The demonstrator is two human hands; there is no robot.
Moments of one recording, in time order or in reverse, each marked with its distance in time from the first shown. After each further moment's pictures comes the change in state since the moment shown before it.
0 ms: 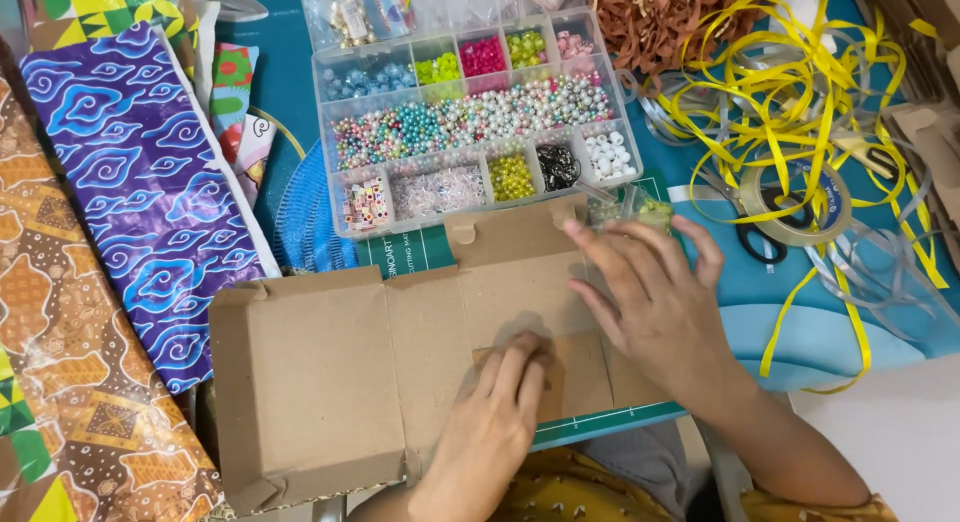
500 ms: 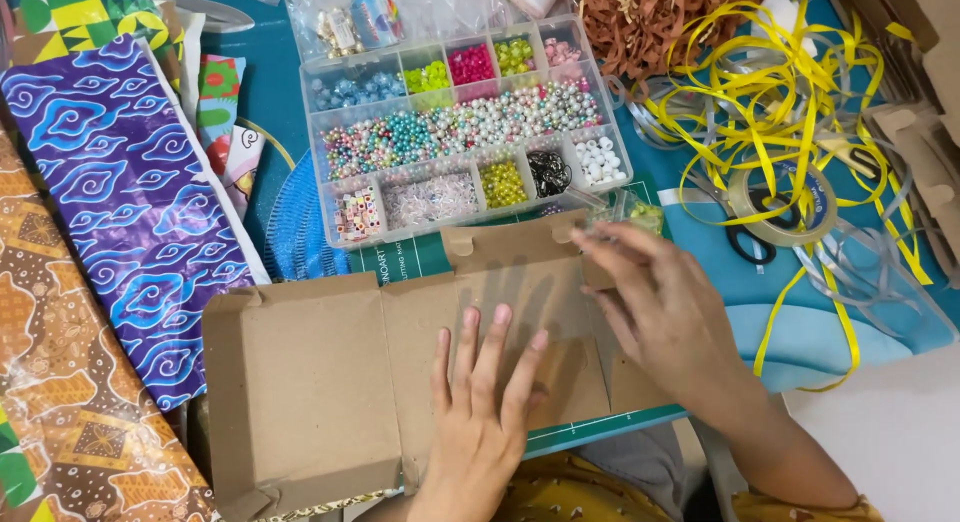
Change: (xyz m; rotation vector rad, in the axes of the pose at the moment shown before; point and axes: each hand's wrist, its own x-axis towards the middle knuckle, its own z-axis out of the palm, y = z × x) left_hand -0.002 -0.001 0.007 0.126 0.324 -0.097; right_hand -0.007 0.010 -0.001 0.300 -0.048 0.045
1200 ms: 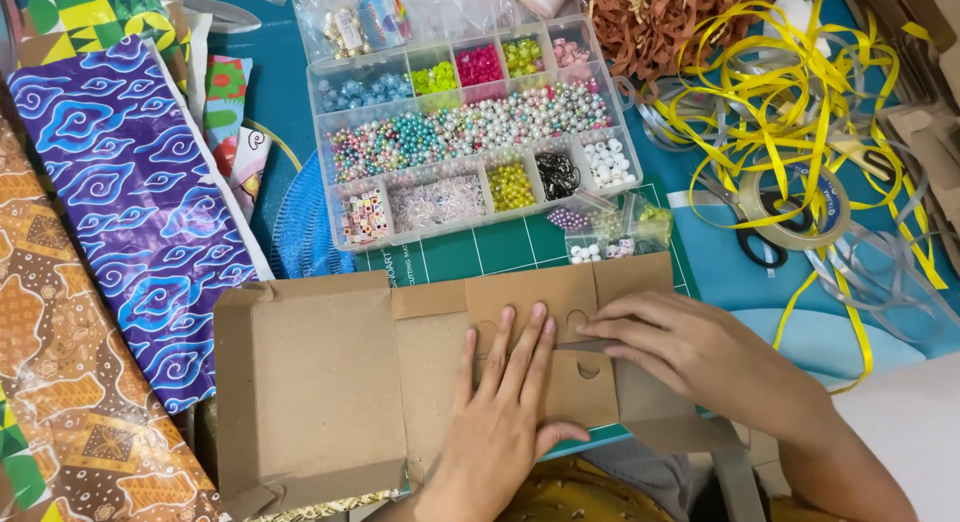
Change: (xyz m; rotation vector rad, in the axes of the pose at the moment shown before) left_hand 0.012 -0.001 0.002 0.187 -0.284 0.094; right_hand -0.014 0.021 -0.016 0.336 -0.442 -0.133
